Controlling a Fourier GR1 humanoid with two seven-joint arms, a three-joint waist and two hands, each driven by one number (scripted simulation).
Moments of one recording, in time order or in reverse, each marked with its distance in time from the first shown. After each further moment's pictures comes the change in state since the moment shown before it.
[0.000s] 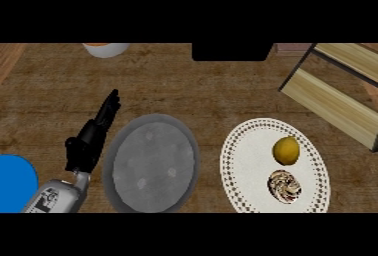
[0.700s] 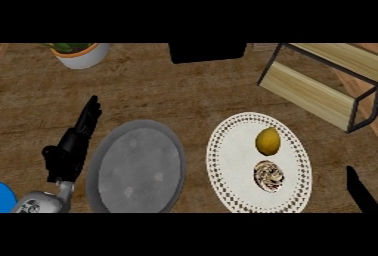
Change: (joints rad) left arm 0.084 0.060 0.035 -0.038 0.039 0.053 -0.019; right arm -0.472 0.012 -0.341 0.483 -0.252 0.065 -0.179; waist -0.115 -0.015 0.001
